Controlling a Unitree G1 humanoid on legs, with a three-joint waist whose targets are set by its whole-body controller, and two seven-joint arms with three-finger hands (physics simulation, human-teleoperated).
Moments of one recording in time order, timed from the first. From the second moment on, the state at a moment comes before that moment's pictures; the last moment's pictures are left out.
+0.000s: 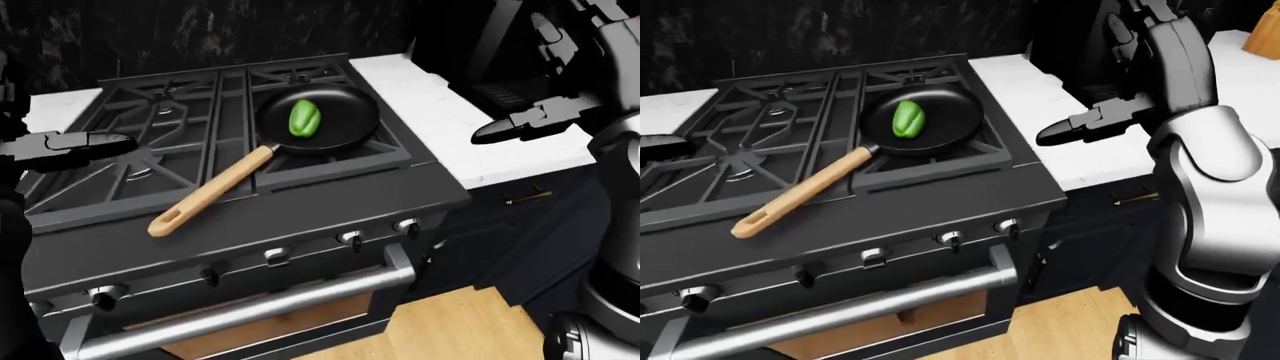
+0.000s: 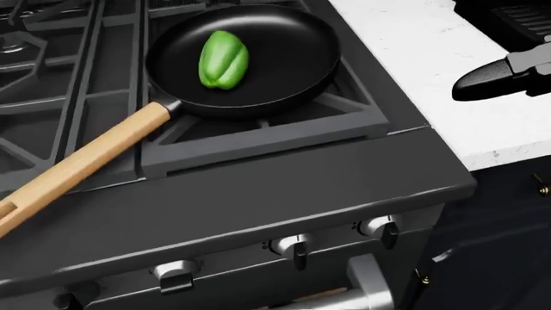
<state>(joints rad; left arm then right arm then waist) -0.45 0.65 0.55 -0.41 -0.39 0.66 0.03 -0.70 -0.58 -0.33 -0.39 0.13 0.77 0.31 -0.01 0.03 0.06</state>
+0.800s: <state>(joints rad) -0.44 0.68 0.58 -0.41 -0.42 0.68 0.05 -0.87 -0.59 -0.25 -0.18 0.06 0.74 0.30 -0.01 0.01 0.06</state>
